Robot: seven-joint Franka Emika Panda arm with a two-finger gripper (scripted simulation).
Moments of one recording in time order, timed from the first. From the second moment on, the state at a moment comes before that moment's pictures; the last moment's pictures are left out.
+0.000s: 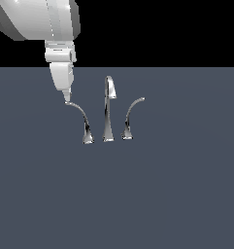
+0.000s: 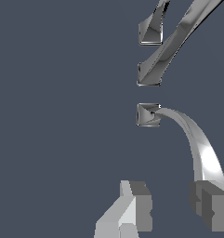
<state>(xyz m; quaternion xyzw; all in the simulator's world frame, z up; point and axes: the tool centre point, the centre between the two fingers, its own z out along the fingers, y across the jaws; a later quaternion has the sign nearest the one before) 0.070 0.180 0.189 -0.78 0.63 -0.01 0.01</state>
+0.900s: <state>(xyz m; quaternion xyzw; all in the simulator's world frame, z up) 0.032 0.177 0.180 -0.77 0.63 -0.01 0.01</state>
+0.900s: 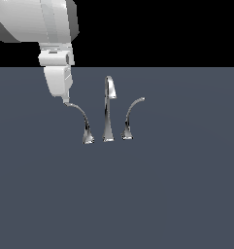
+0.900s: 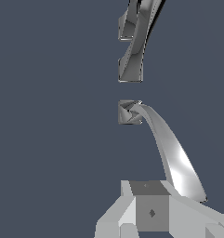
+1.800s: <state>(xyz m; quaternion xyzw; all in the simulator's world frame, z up) -0.009 0.161 0.180 -0.78 0.63 -0.01 0.01</state>
